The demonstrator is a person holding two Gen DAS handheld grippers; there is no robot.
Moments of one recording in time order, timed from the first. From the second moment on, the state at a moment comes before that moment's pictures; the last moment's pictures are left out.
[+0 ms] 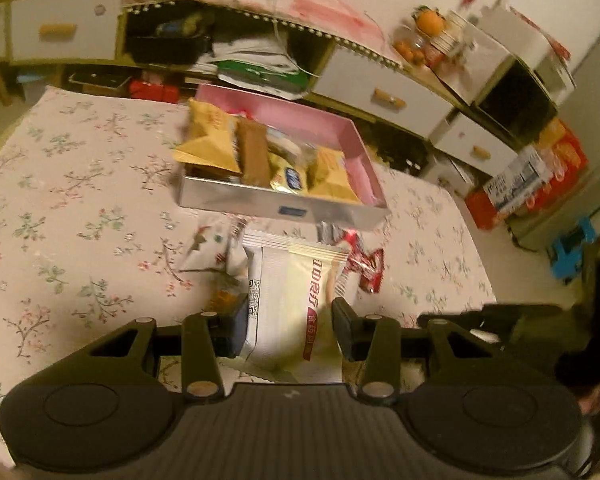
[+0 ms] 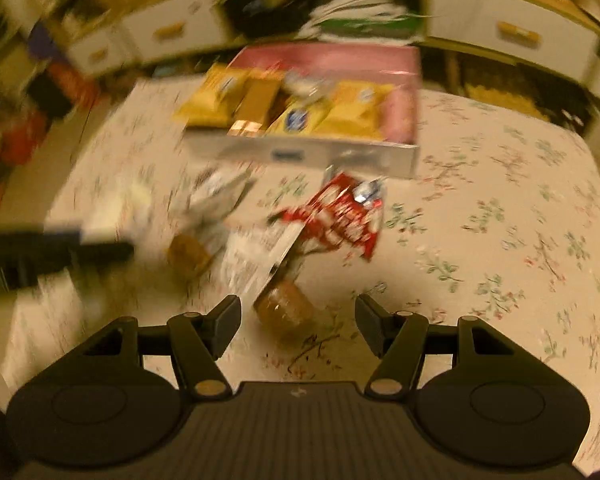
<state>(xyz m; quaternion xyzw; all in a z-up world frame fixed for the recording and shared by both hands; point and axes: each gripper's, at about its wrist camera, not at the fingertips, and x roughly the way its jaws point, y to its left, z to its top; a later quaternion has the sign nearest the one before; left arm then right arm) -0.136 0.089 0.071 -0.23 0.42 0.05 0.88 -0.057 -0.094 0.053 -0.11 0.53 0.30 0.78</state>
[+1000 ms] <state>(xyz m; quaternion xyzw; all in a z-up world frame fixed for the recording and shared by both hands) -0.142 0.111 0.079 -0.24 0.40 0.08 0.88 -0.094 -0.057 0.044 -0.23 0.50 0.38 0.74</state>
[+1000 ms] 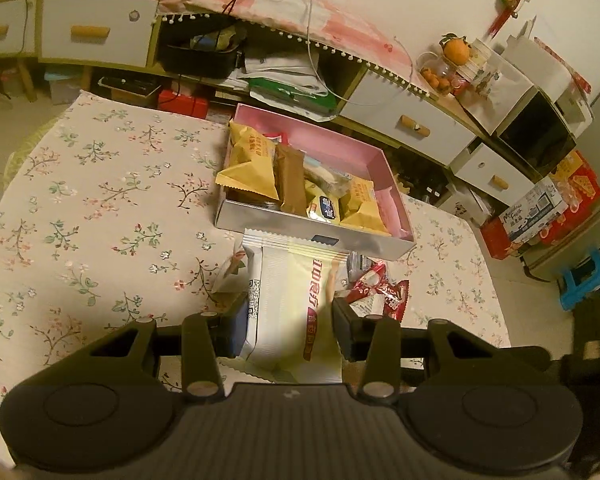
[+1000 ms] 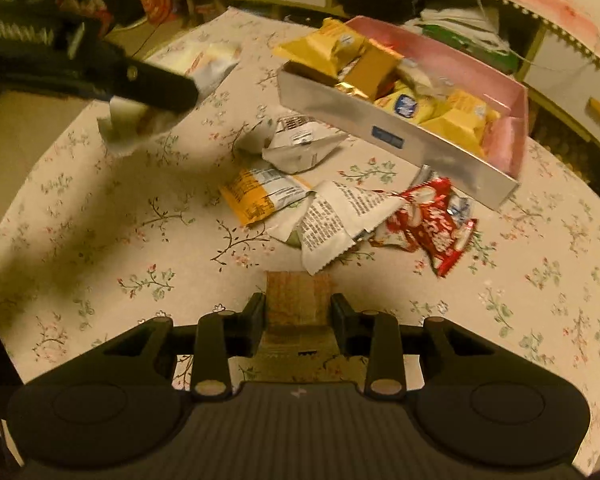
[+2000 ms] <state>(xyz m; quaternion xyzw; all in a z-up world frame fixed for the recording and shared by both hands) -0.127 0.098 0.082 -0.22 0.40 0.07 0.89 -0.055 -0.113 0.102 -0.09 0.47 0.32 0.81</state>
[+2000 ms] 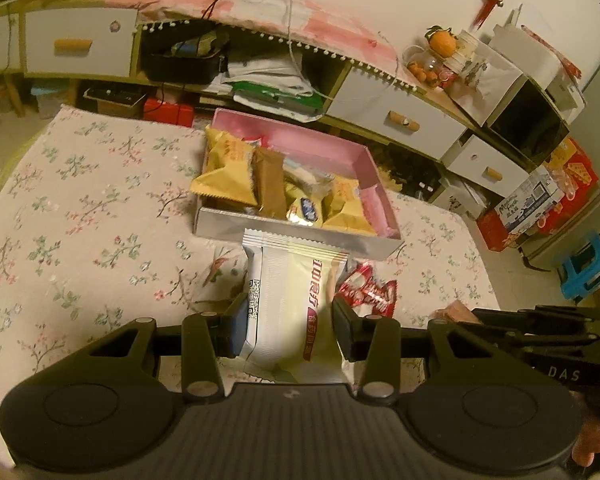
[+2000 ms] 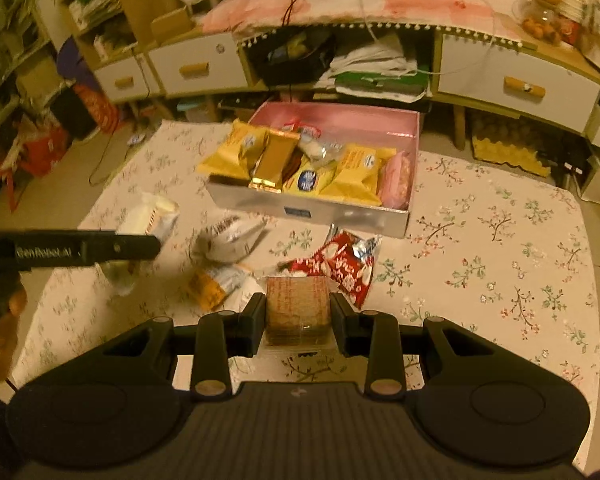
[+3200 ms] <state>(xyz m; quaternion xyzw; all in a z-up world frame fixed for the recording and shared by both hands) 0.023 0.125 0.073 -0.24 0.33 0.04 0.91 0.082 -0.125 0.066 0.11 0.47 0.21 0.85</state>
